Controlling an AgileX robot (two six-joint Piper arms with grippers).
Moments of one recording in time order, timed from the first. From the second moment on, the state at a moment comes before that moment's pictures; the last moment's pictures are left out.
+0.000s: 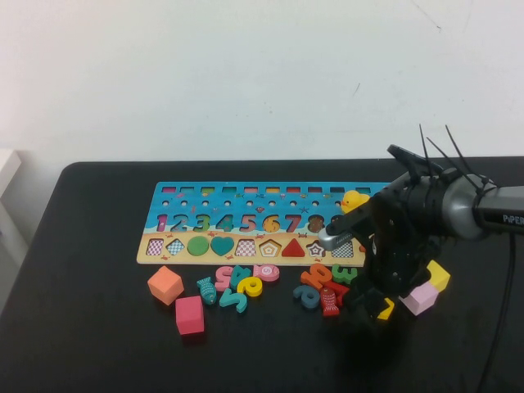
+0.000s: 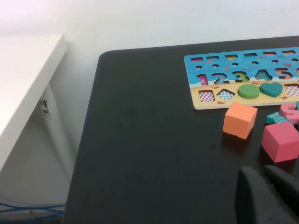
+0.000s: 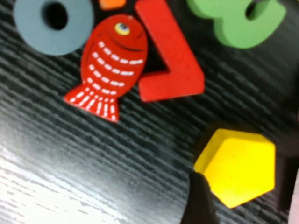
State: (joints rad) right arm 0.50 2.21 -1.44 -0.15 0.77 0.05; left arm -0.04 -0.01 0.02 -0.06 0.35 0.03
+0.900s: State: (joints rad) right arm 0.50 2.27 -1.45 -0.10 0.72 0.04; left arm -0.04 -0.01 0.02 -0.06 0.35 0.03
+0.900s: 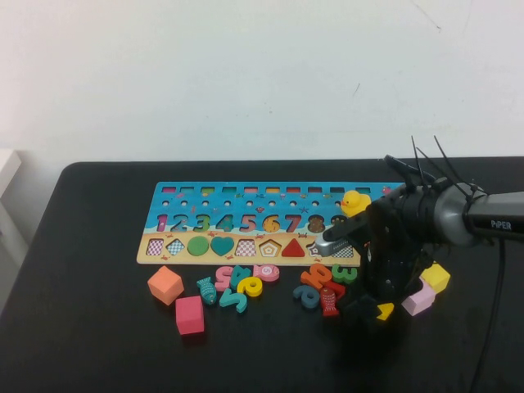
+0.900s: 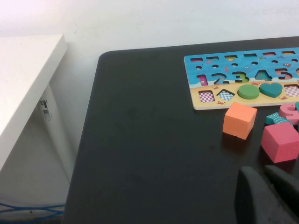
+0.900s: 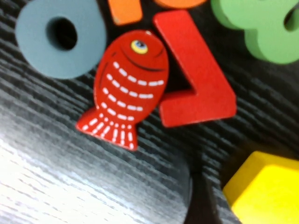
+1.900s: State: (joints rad) right arm 0.50 2.29 -1.90 0.23 1.15 -0.10; left arm -0.04 -0.01 0.02 -0.06 0.35 0.03
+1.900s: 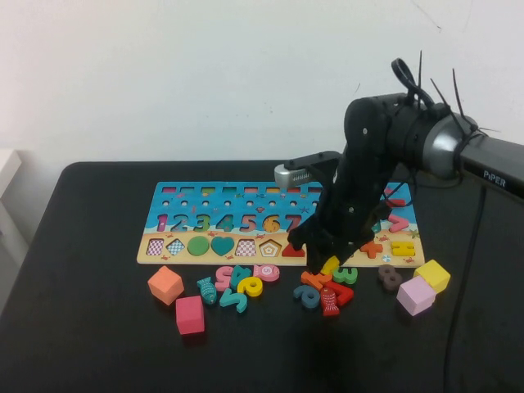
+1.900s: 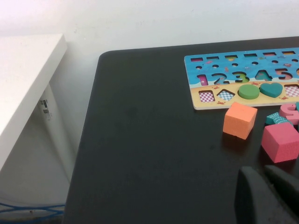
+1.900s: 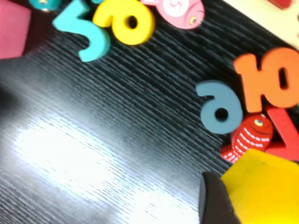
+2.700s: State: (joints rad) right arm 0.67 2.48 -2.23 0.02 1.13 -0.28; left arm -0.04 -0.01 0.02 -0.09 0.35 0.03
